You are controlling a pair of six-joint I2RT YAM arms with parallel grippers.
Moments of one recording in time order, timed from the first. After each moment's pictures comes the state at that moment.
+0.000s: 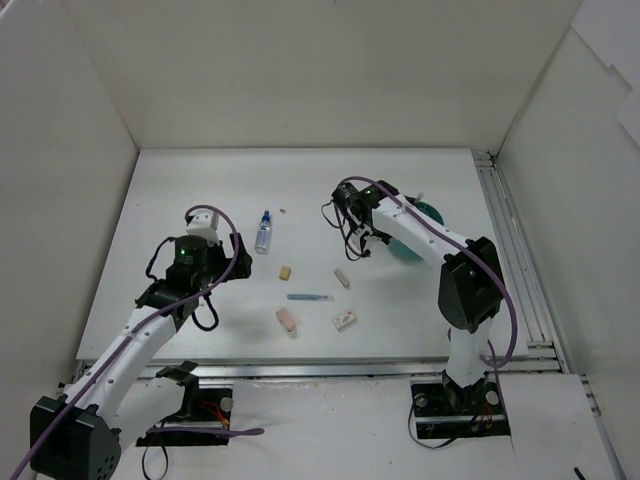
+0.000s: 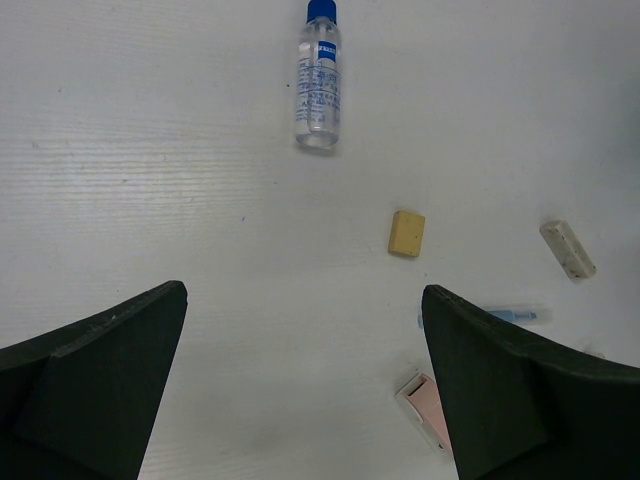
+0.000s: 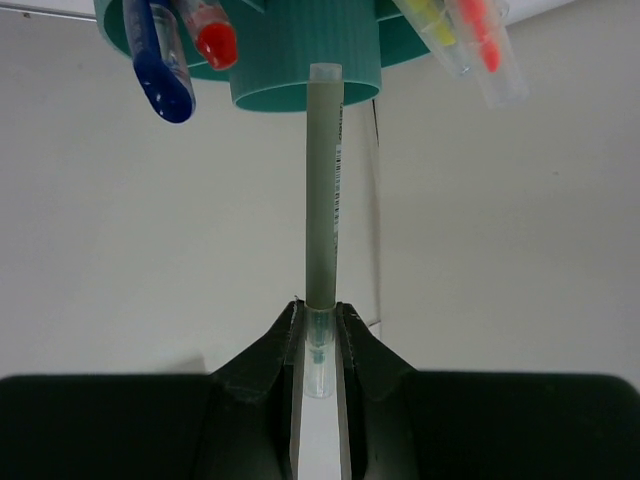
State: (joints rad) left arm -0.30 0.93 0.66 -0.27 -0.05 -0.35; right arm 0.61 1.90 1.61 -1.16 0.91 -1.60
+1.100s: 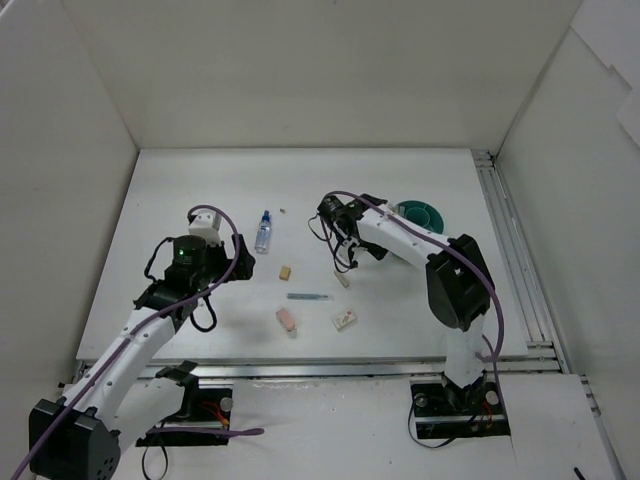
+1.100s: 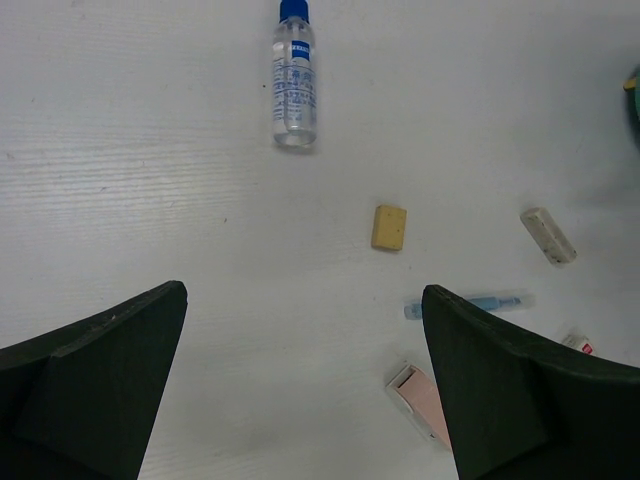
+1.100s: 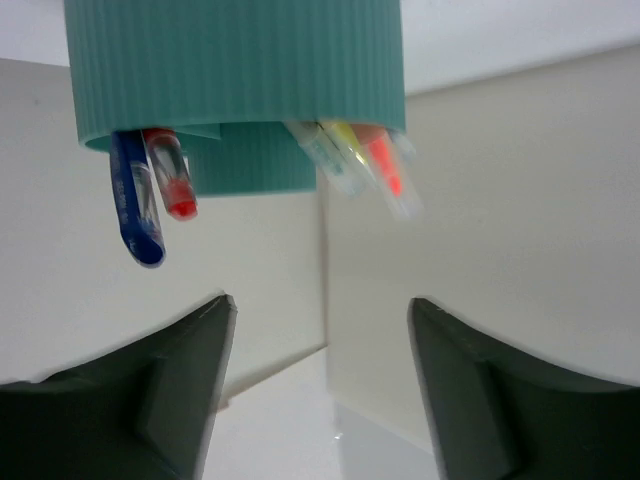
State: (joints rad) left arm -0.30 0.93 0.66 -0.26 0.00 -0.34; right arm 0.67 1.95 1.52 -1.03 0.88 -1.68
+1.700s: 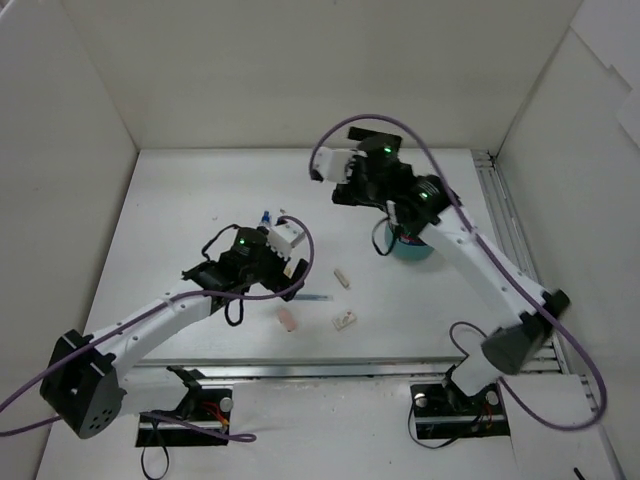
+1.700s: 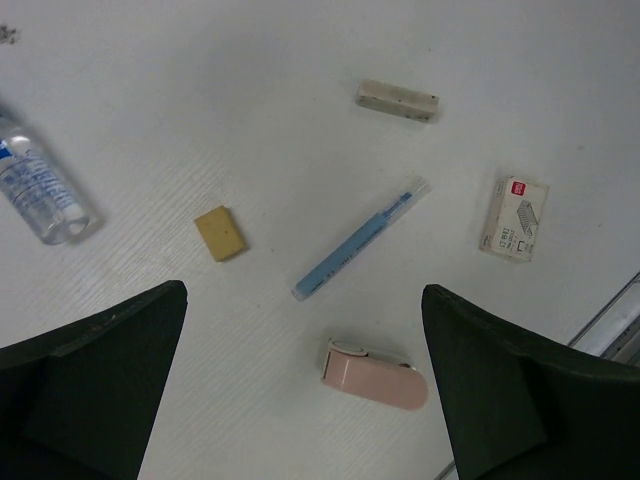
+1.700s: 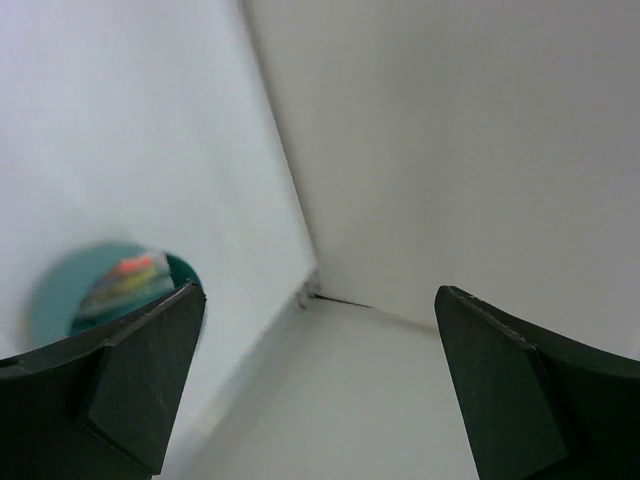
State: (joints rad) left arm -0.63 1.16 0.81 -0.27 0.14 0.01; right arm 0.70 1.66 1.82 -0.79 0.42 -1.13
